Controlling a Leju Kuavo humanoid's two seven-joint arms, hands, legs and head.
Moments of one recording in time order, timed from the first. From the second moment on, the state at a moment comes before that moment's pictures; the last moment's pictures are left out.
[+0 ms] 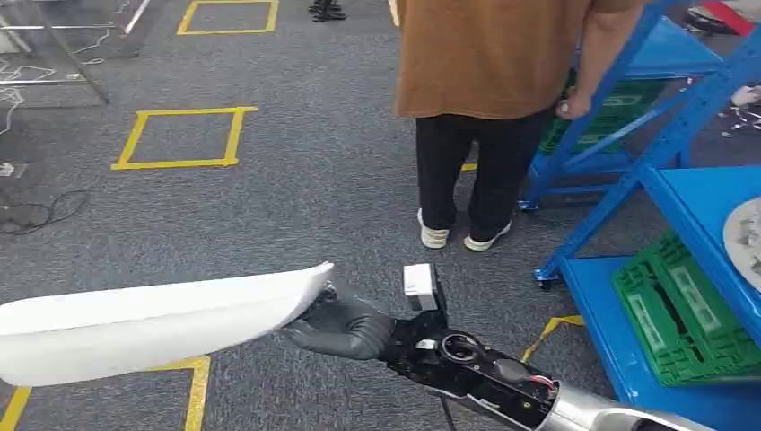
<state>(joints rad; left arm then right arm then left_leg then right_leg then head) -0.11 0.13 -1.09 -0.21 1.16 0.21 0.06 -0.31 -0.03 0.75 -1.47 -0.43 0.31 -0.52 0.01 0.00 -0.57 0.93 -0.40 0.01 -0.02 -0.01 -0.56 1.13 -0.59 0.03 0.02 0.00</state>
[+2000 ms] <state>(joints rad) -0.11 0.14 -1.08 -0.21 1.19 0.23 0.07 -0.31 -0.01 0.75 -1.42 -0.44 0.34 -0.54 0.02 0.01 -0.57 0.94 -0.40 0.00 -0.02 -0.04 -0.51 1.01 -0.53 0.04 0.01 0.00</state>
